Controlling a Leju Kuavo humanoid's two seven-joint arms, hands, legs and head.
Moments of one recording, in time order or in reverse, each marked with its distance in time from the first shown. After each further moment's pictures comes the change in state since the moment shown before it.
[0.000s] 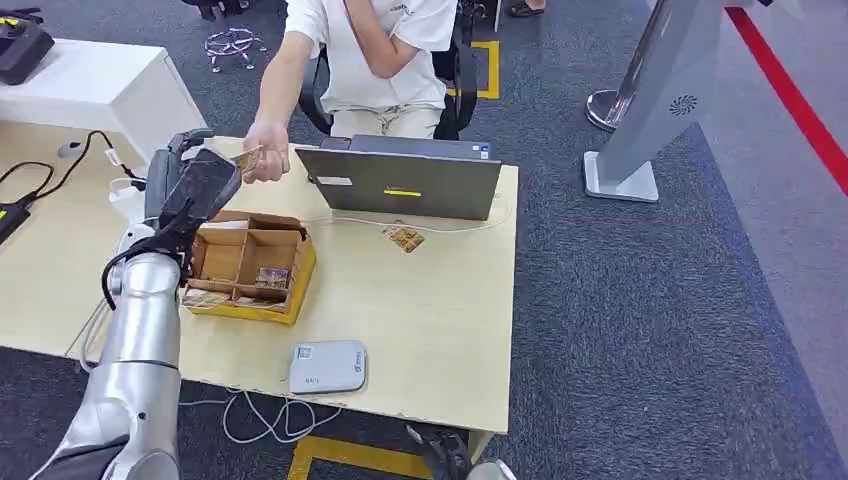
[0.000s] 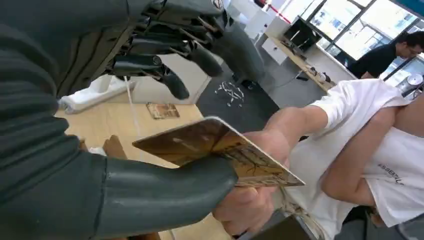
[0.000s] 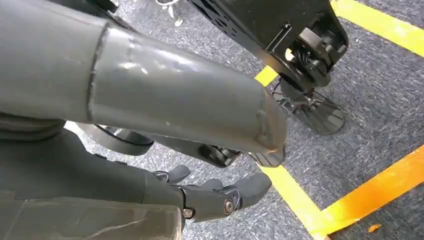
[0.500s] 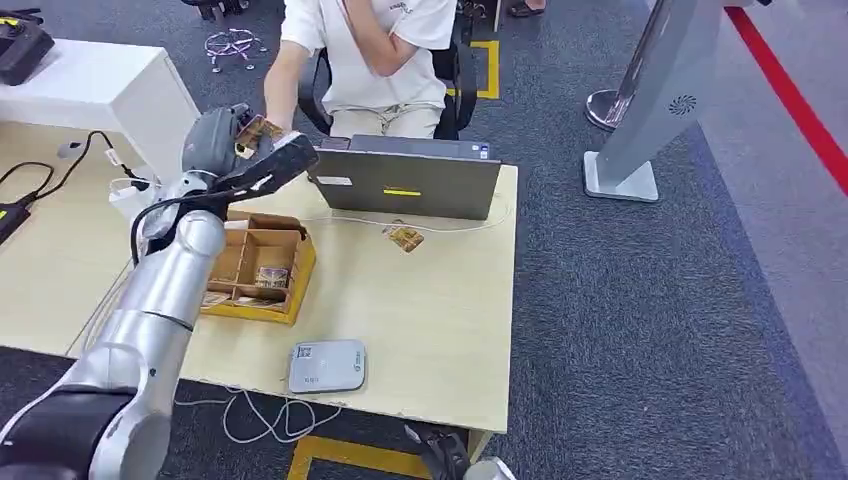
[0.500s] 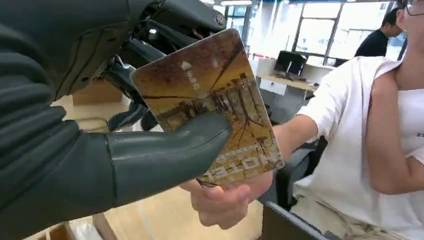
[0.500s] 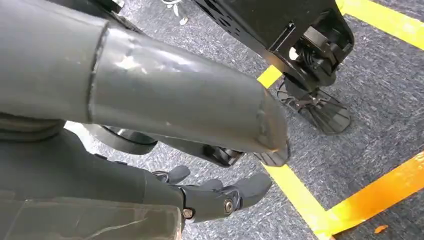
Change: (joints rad) left arm -0.200 0.023 -0.306 0.215 -0.343 0.136 0.169; right arm -0.015 0.012 -0.008 0.017 0.018 0.000 0.022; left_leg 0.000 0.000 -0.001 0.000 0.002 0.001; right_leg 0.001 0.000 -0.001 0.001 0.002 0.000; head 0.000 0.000
